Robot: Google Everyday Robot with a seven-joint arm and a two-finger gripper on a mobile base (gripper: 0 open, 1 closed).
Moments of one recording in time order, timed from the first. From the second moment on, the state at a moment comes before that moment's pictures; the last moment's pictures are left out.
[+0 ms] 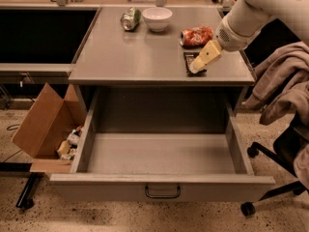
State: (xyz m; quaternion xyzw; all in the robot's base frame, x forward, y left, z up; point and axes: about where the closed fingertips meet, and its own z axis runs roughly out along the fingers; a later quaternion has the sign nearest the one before) arm 0.664 -0.210 0.891 -0.24 0.94 0.00 0.24
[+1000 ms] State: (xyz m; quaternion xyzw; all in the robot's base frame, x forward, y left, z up) arm 0.721 -0.189 0.861 -0.14 0.96 0.01 0.24
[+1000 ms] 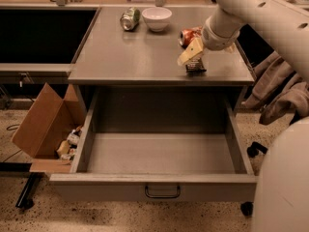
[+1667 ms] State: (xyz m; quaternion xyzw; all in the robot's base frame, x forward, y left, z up) arm 0.738 -0.188 0.843 -0.11 0.97 0.02 0.23
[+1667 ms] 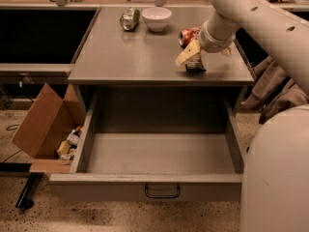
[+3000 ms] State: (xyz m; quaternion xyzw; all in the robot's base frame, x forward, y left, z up) arm 0.756 -0.182 0.815 -0.10 0.98 0.02 0.20
